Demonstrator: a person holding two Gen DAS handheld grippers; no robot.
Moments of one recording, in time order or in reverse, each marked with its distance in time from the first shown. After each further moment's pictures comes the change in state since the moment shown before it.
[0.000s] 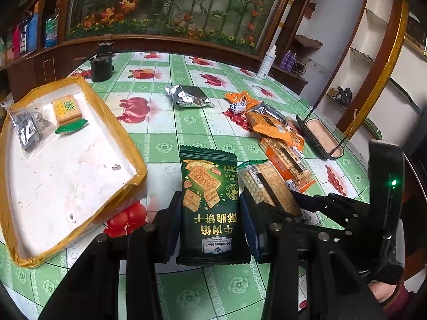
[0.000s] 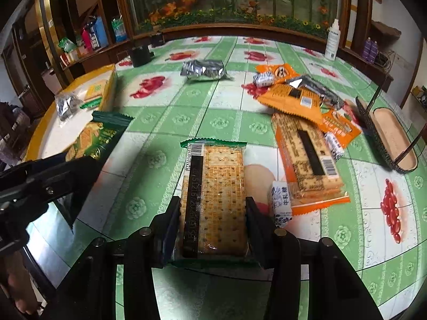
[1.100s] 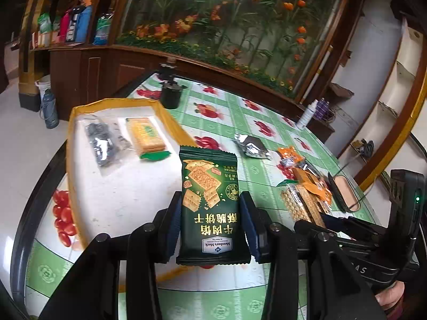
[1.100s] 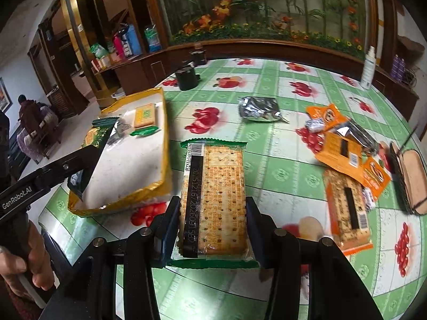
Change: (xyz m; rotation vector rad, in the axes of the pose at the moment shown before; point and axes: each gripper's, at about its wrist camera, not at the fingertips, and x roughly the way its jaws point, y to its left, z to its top) left arm -0.069 0.104 0.019 -0.201 -0.165 0.110; right arm -0.019 0.057 0.052 -0.073 -0.047 0.167
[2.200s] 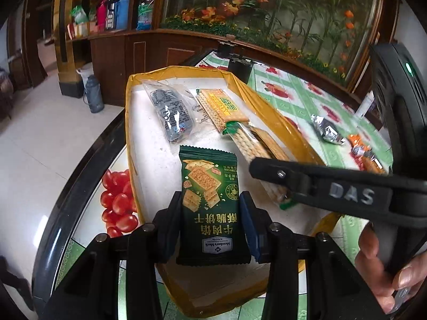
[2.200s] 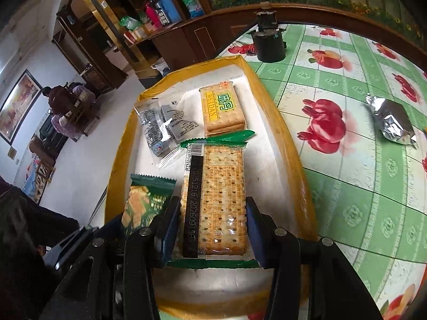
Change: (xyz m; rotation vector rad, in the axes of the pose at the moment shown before) left arm 0.035 0.055 -0.016 -0.019 0.082 0.284; right arm 0.137 0.100 0.071 -0.025 0.198 0.253
